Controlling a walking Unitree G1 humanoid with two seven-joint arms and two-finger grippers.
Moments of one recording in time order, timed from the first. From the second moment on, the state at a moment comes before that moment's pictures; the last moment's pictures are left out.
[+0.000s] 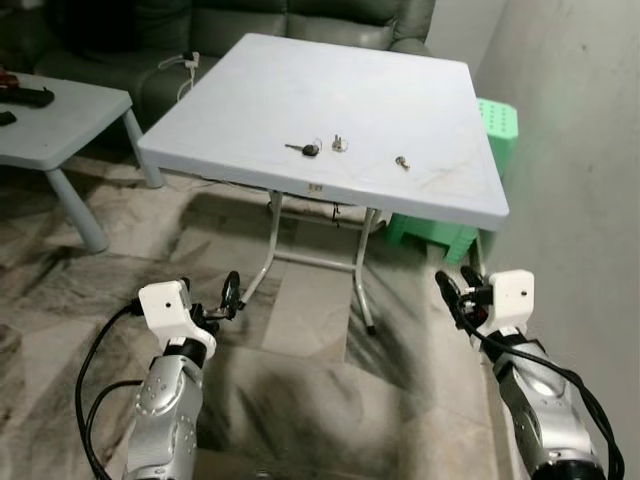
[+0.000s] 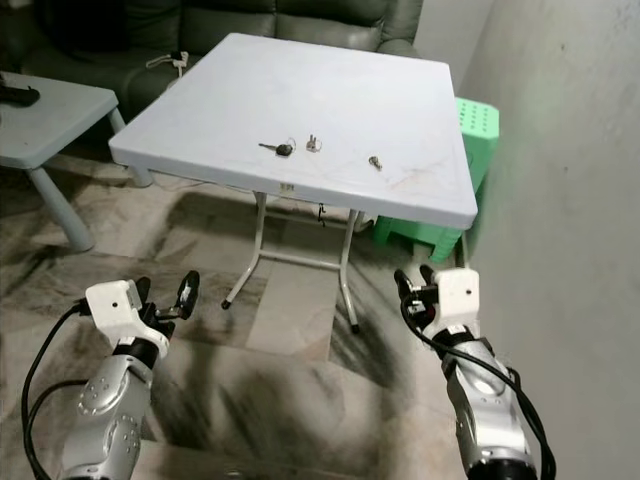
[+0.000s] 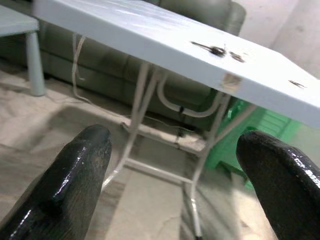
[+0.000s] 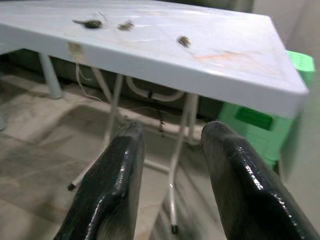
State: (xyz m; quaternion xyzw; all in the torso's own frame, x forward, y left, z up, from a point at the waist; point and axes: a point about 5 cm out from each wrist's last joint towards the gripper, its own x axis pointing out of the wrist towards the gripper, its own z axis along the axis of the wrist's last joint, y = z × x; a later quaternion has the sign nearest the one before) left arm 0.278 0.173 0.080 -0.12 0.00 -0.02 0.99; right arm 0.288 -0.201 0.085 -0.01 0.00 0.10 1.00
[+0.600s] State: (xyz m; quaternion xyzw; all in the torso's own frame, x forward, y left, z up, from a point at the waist) left arm 0.279 0.169 0.081 -0.12 0.00 -0.03 0.99; right arm 0.288 -0.203 0.085 -0.01 0.01 0.09 1.00
